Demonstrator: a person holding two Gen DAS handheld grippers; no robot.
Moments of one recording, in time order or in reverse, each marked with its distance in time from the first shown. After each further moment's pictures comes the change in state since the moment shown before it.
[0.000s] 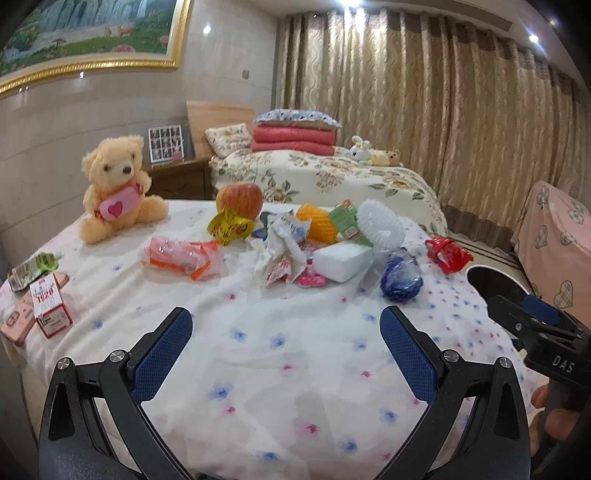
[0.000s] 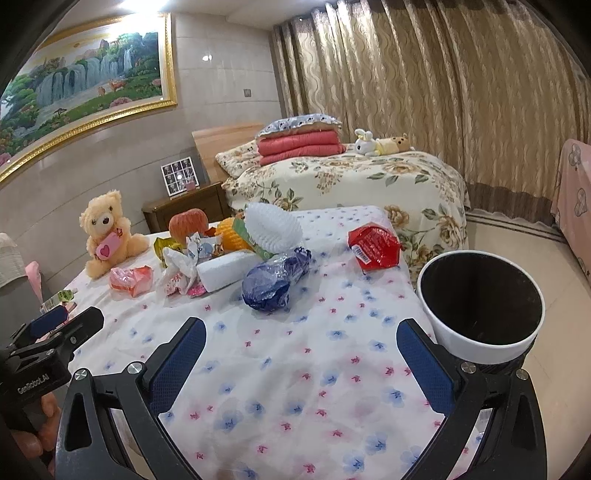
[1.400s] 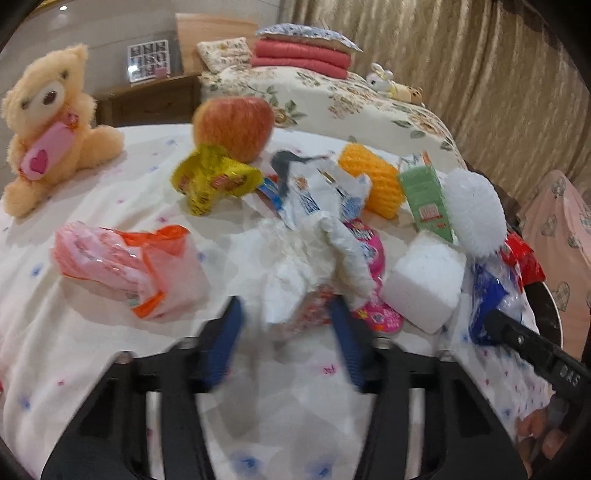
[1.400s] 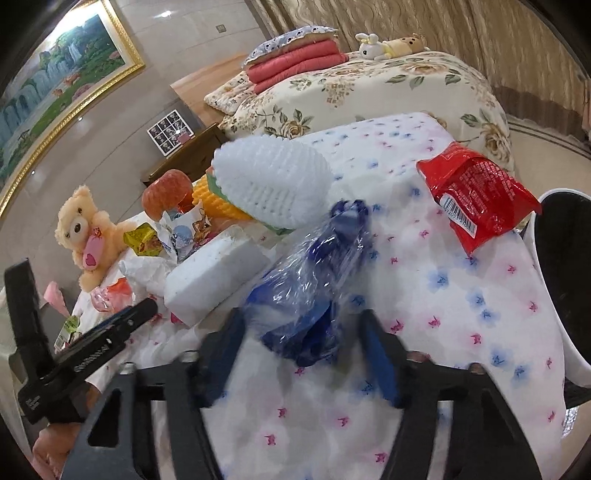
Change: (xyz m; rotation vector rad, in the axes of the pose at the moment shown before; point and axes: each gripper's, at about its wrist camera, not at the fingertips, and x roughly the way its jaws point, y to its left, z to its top) left arm 0.170 0.033 0.037 -0.065 0.354 -0.074; right arm 0.142 0.000 0.032 0.189 0.336 0.131
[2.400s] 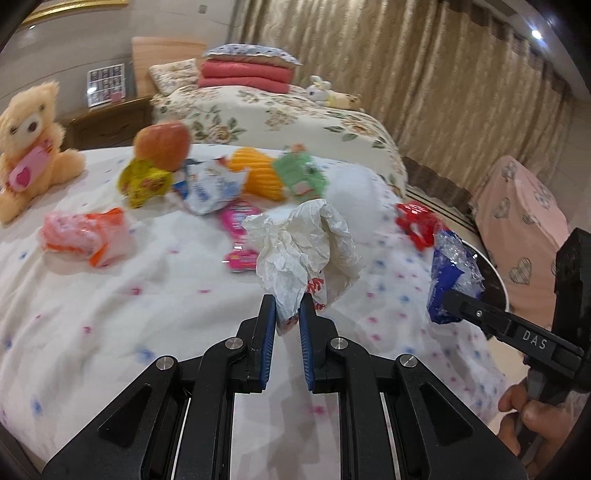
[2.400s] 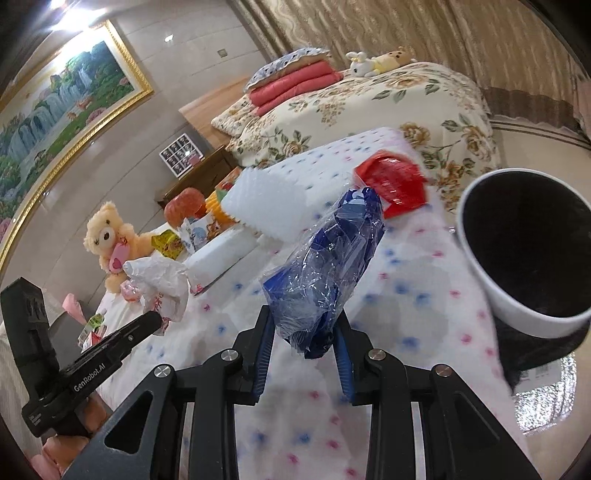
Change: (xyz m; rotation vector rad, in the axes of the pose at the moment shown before) left arm -0.073 -0.069 -0.048 0.094 -0.073 -0.164; right arm -0.075 -0.038 -0.034 0.042 -0.081 0.046
